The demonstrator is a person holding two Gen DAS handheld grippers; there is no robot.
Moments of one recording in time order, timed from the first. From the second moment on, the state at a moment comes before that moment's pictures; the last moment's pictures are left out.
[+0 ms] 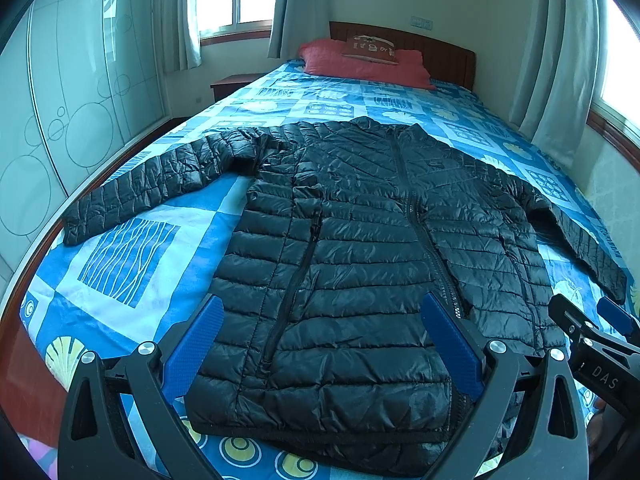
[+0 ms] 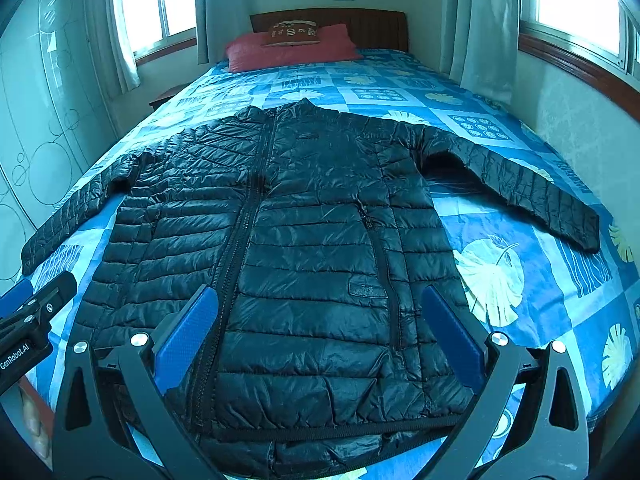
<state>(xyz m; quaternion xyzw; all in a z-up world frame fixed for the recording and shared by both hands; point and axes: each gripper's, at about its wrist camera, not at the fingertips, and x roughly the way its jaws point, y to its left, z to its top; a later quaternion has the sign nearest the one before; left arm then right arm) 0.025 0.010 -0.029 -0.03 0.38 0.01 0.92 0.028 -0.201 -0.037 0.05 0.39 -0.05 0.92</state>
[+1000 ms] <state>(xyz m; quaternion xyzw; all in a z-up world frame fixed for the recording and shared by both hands) 0.145 0.232 -0.126 -0.13 0.43 0.25 0.86 0.009 -0.606 -0.143 0.49 0.26 -0.27 0.79</state>
